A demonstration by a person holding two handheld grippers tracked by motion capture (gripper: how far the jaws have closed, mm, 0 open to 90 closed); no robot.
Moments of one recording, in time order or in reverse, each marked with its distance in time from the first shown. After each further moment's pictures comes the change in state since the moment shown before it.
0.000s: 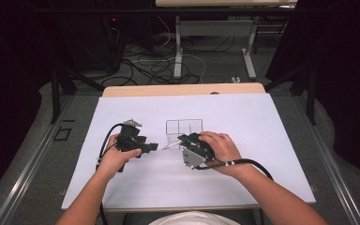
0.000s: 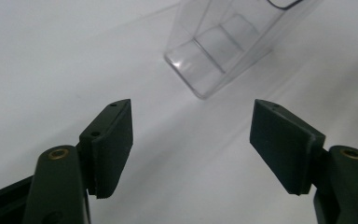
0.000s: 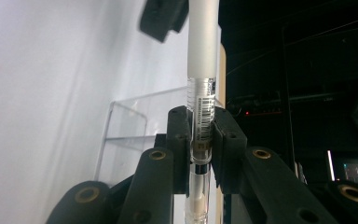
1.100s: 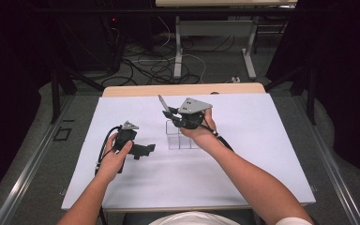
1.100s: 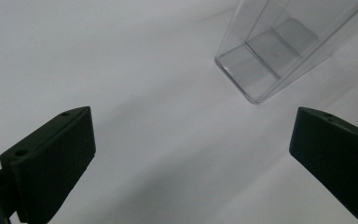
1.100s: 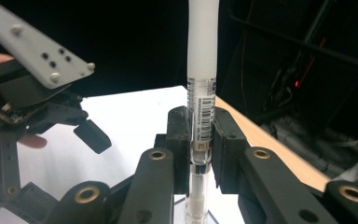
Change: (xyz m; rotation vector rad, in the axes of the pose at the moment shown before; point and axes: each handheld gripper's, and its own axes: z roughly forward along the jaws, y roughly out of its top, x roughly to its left) left arm 0.009 -0.012 0.004 -0.067 0.192 0.036; right arm -0.064 -0.021 0.057 -0.287 -0.038 1.003
